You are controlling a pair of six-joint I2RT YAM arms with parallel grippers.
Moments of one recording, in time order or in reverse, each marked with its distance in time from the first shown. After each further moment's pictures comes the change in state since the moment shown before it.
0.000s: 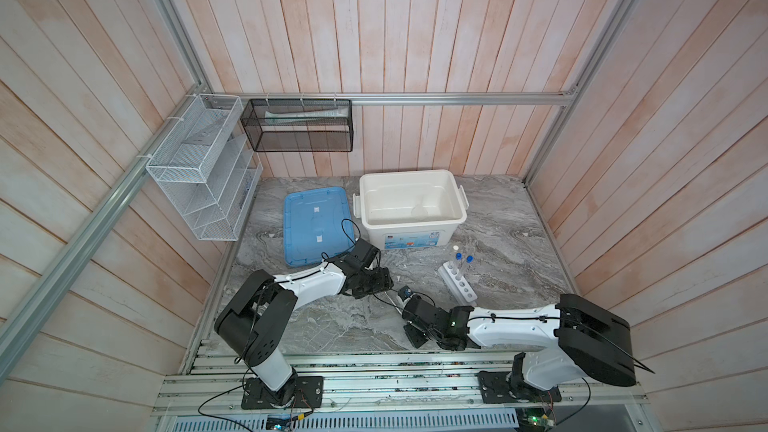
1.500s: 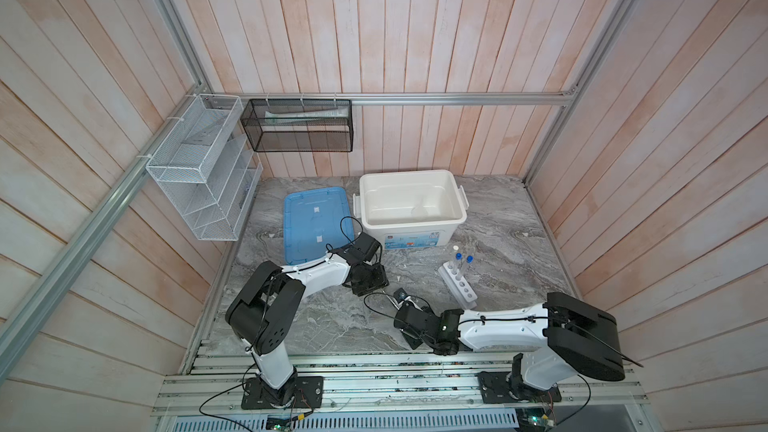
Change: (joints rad) left arm 0.029 0.069 0.090 -0.108 0.015 -0.059; right arm 0.066 0.064 0.055 -0.051 0.164 -0.001
